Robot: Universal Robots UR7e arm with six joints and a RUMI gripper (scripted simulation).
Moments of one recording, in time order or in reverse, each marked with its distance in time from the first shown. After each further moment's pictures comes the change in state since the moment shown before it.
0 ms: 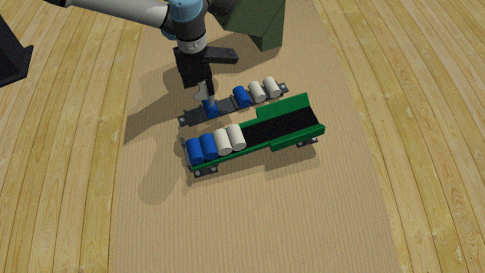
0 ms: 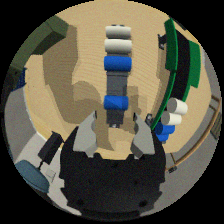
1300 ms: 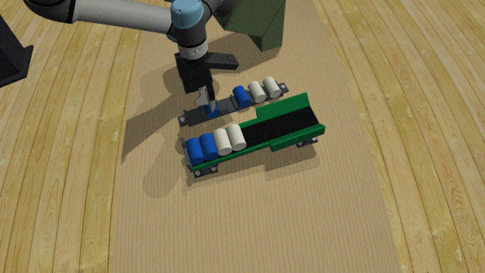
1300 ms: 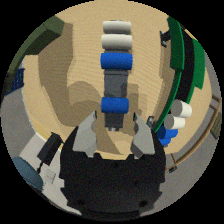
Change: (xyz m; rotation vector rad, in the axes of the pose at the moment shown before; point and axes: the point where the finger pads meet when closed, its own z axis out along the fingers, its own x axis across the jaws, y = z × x) arm 0.002 0.001 0.022 -0.005 0.014 0.003
